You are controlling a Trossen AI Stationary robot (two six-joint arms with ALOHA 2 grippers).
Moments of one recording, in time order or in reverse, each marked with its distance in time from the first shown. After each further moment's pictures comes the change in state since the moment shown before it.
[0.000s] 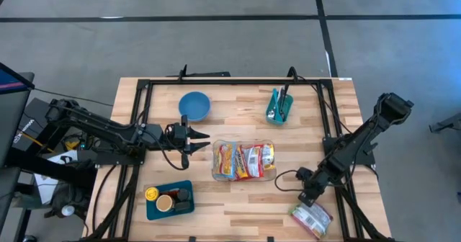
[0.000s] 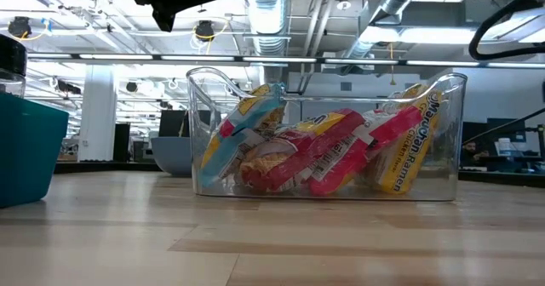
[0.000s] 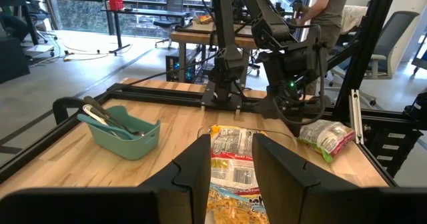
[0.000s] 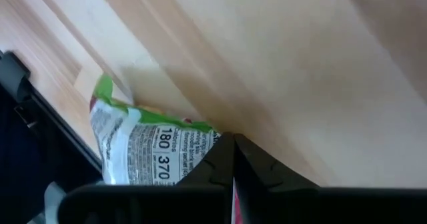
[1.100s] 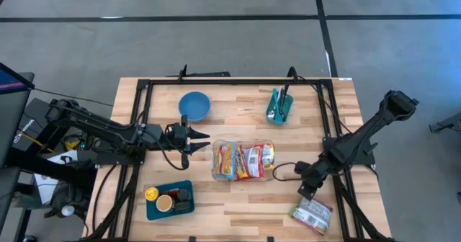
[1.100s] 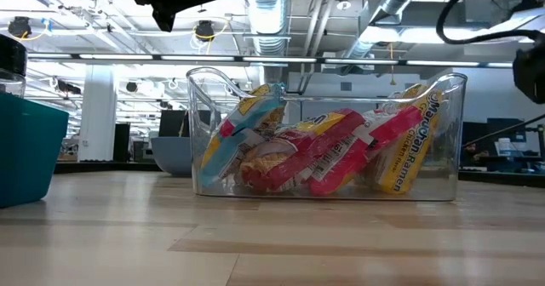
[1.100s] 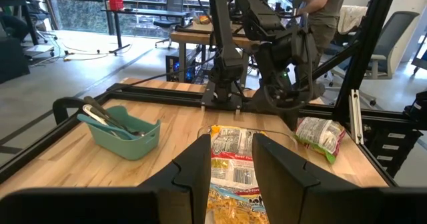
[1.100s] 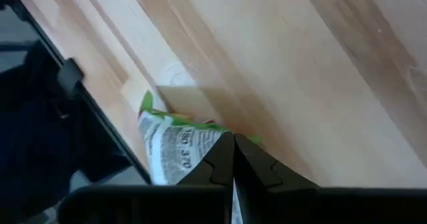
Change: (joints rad) left arm 0.000 0.000 0.000 0.000 0.000 0.000; right arm -0.110 -0.129 0.000 -0.064 -0.036 -0.148
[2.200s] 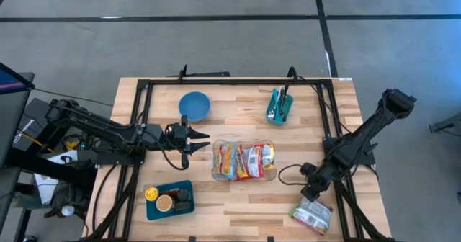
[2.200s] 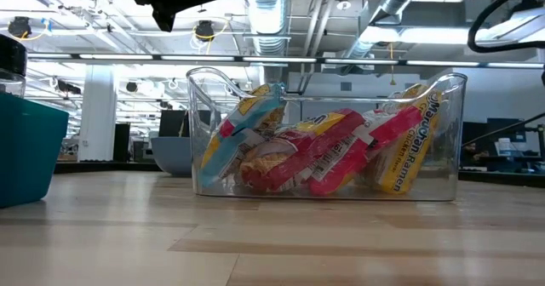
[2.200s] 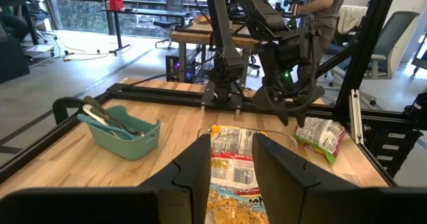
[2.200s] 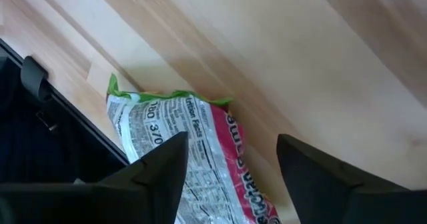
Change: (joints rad) left arm 0.000 0.000 0.000 0.000 0.000 0.000; right arm 0.102 -0.014 0.000 -0.070 0.002 0.243
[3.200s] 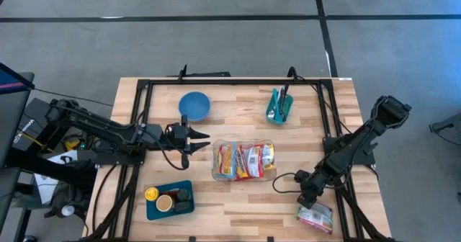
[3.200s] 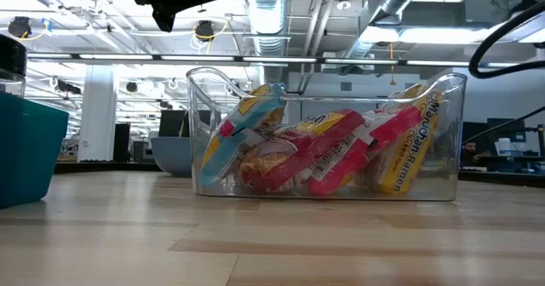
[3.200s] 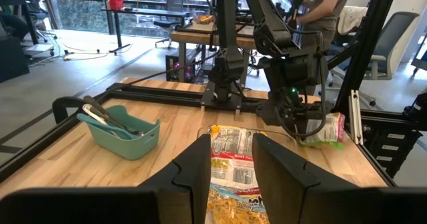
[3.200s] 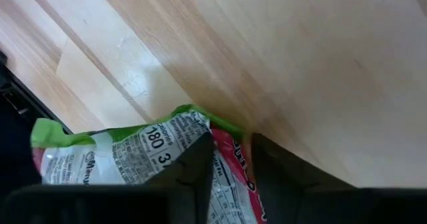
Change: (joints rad) left arm 0.000 0.000 0.000 0.000 0.000 -0.004; right arm -0.001 0.225 0.001 0.191 -0.046 -0.118
